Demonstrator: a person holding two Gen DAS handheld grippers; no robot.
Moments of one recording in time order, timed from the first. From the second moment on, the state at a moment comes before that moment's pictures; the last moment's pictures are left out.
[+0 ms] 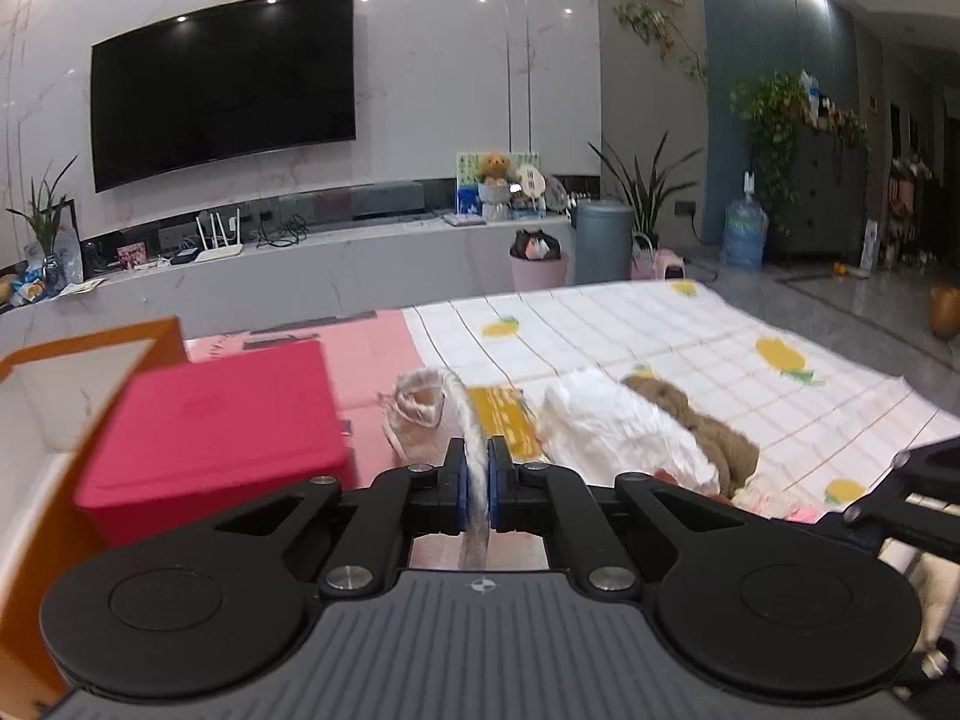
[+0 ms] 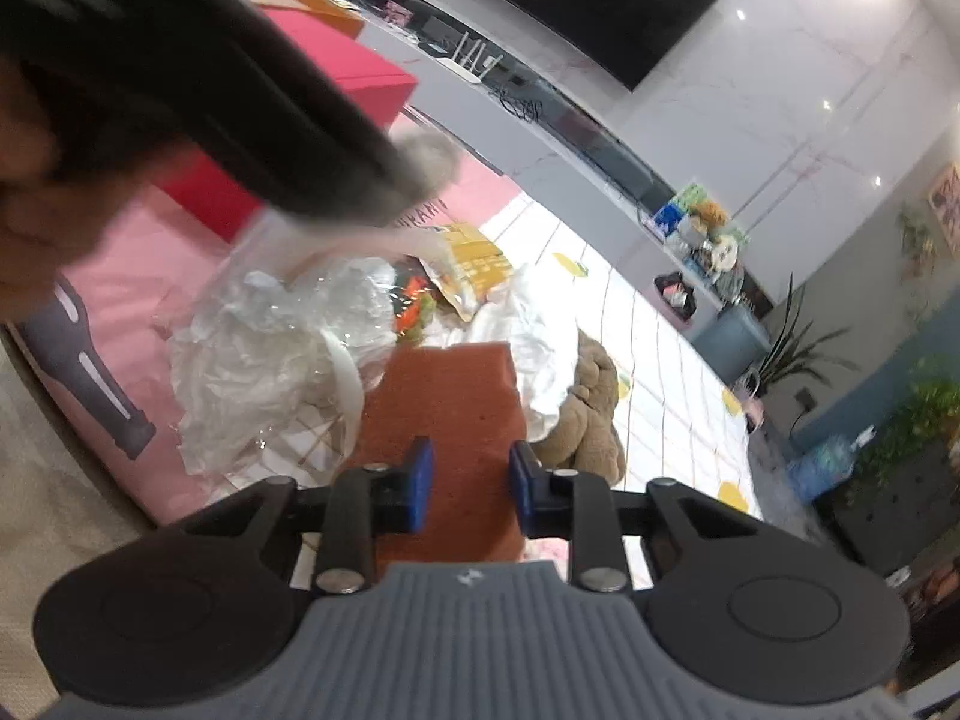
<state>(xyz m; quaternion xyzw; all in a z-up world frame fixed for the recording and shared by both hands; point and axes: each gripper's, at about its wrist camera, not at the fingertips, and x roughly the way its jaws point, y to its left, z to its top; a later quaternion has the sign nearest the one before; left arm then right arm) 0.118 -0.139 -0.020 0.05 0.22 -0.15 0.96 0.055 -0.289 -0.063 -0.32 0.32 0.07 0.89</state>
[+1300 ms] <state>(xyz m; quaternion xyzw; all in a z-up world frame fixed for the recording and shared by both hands) 0.072 -0.065 -0.071 0.11 0.30 -0.18 0.93 0.057 -0.266 -0.115 -0.36 0.32 0.01 0.88</state>
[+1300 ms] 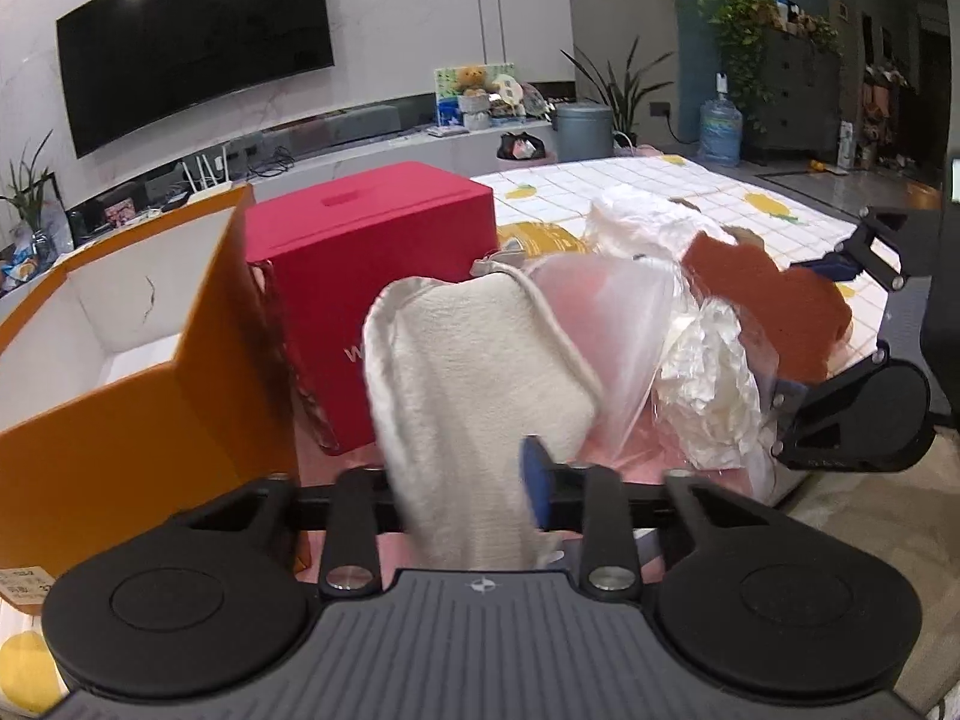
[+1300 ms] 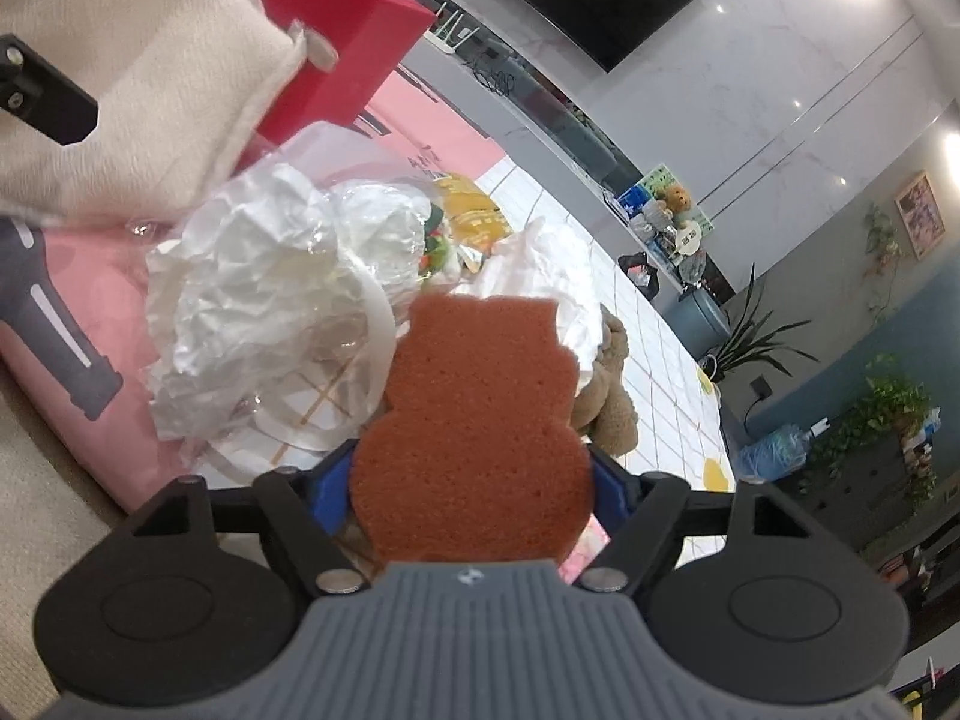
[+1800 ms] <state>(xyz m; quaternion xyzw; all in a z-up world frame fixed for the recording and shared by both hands) 0.060 -0.054 -0.051 0.07 0.29 -0.19 0.94 0.053 -0.261 -0.088 -0.34 0.31 0.00 0.89</state>
